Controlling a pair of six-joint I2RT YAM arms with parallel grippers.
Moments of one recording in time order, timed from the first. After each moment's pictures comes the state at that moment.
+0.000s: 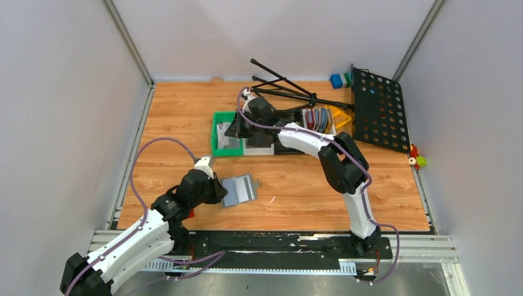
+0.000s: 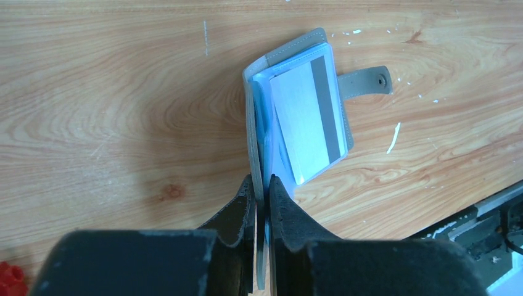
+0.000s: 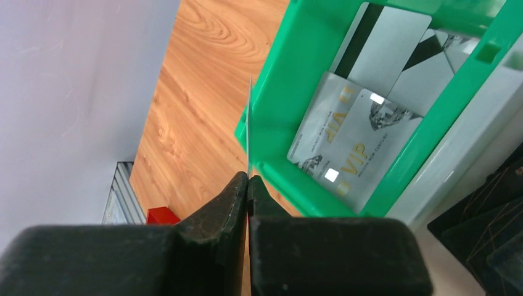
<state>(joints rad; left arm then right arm) -0.64 0.63 0.31 -0.35 -0.04 -0.63 0.74 2.12 1.60 0.06 -0.32 0.72</state>
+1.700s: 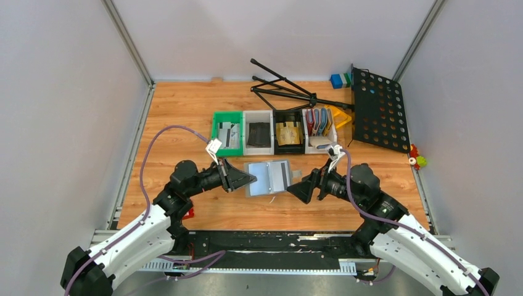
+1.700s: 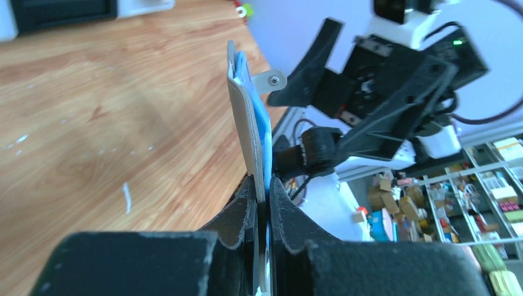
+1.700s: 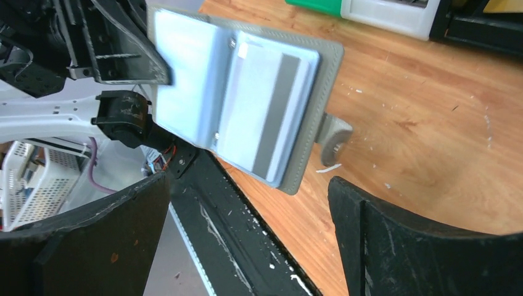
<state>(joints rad) -0.64 0.69 0.35 0.25 0.49 -0.89 0.74 0.55 0.51 -0.21 -0.27 0.56</state>
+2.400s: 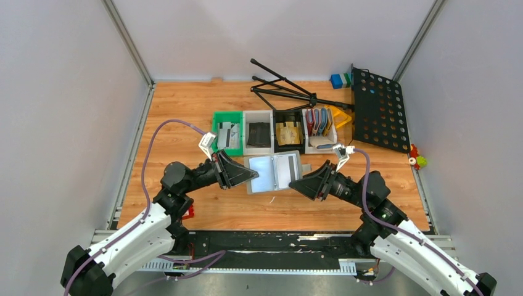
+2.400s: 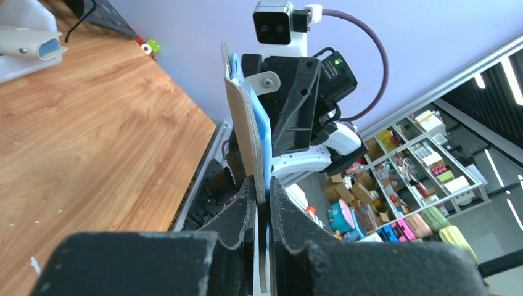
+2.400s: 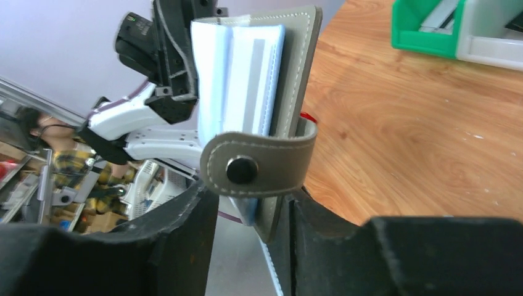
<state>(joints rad) -0.64 0.72 0.39 0.59 0.62 -1.05 0.74 0.46 0.40 0.10 -0.39 0.86</state>
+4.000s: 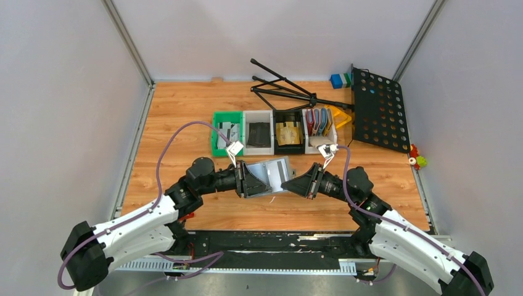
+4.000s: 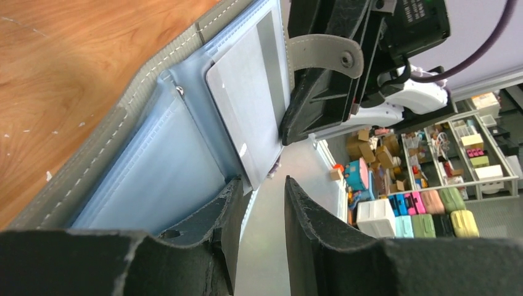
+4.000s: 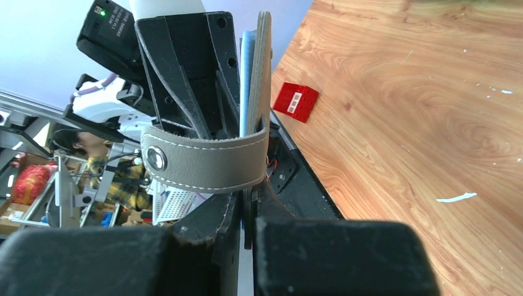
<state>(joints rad) -0.83 0.87 0.47 0.27 0.49 -0.91 0.75 0.65 0.34 0.29 -0.44 0.98</state>
